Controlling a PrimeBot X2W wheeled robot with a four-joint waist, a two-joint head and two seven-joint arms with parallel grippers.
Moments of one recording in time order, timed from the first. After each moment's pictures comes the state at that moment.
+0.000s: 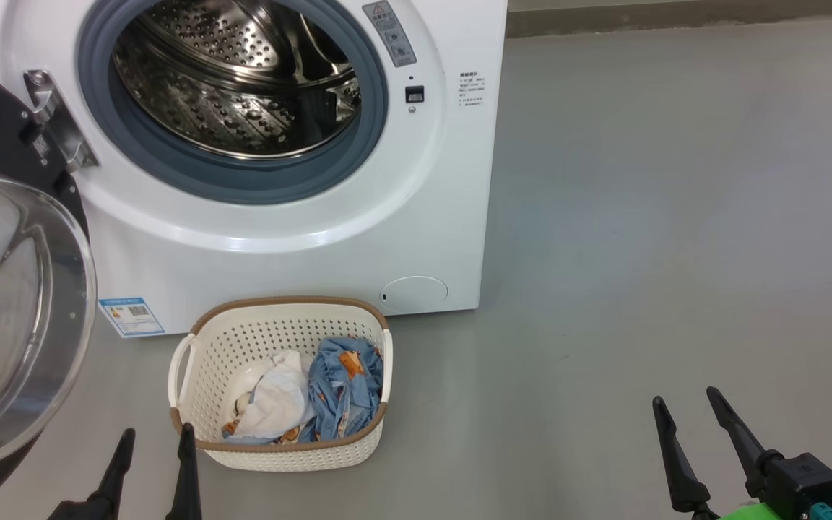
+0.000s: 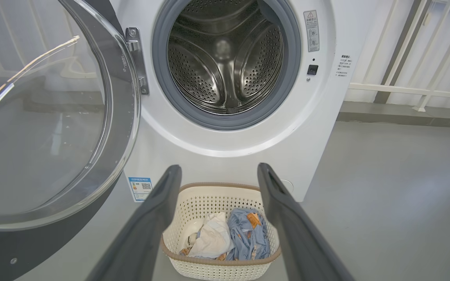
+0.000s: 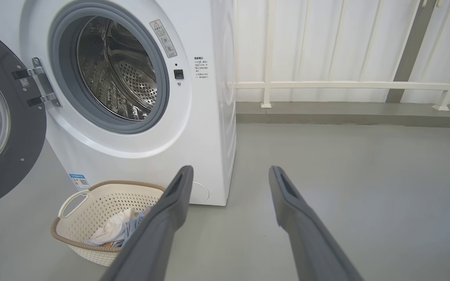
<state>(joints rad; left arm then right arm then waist) 0.05 0.06 -0.02 0.15 -0.21 -0.05 -0.20 0.08 -0.07 -0.04 0.08 0.11 0.12 -0.25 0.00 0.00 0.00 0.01</state>
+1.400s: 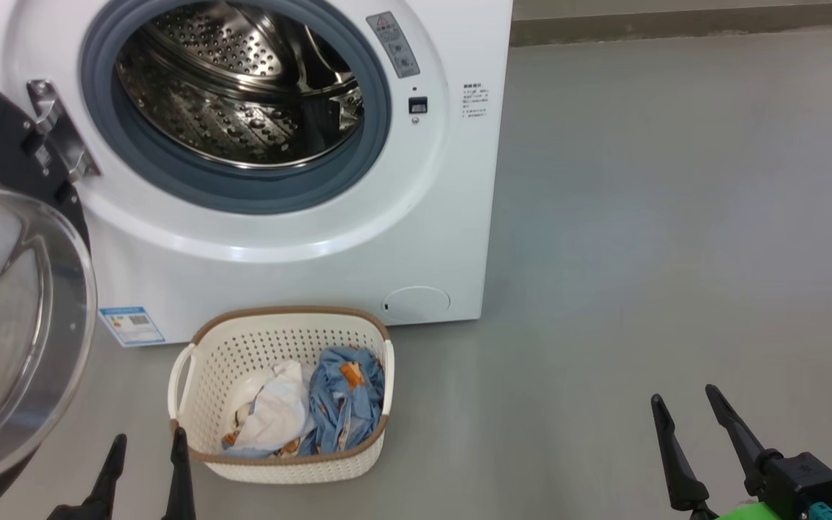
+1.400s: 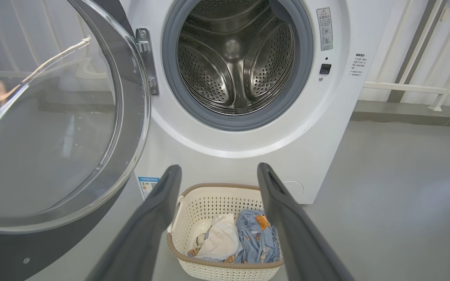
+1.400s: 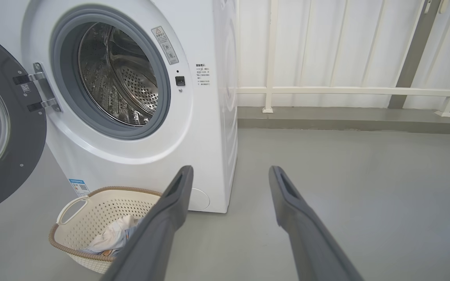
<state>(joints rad) 0.08 0.08 -0.04 0.14 -0.22 0.00 -0.19 0.09 -0.06 -0.05 0.07 0.11 0.12 -0.25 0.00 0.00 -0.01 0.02</state>
